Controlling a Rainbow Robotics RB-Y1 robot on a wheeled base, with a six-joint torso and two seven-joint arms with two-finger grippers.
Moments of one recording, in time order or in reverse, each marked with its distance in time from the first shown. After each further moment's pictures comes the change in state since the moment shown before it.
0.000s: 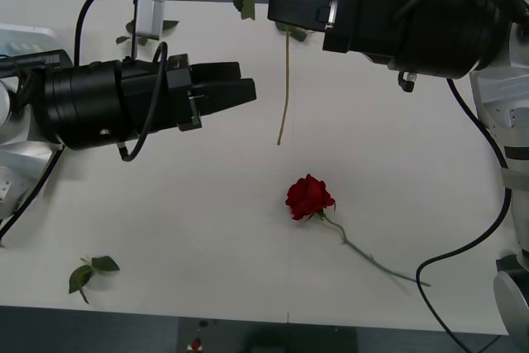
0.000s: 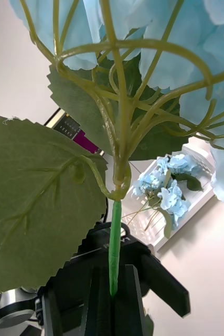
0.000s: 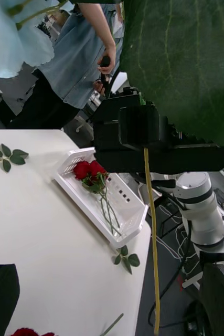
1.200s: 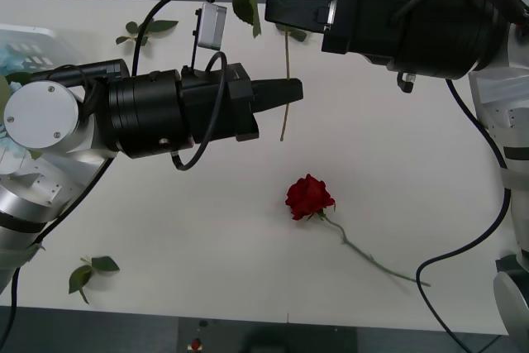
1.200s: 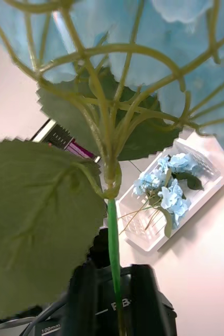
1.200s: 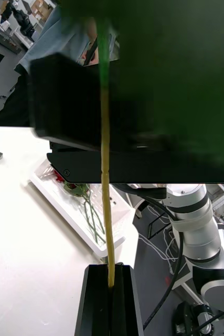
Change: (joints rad) right arm 0.000 0.000 0.004 0.000 0.000 0.000 0.000; left arm -0.059 -0.034 -0.177 0.000 -0.020 -0.135 0.001
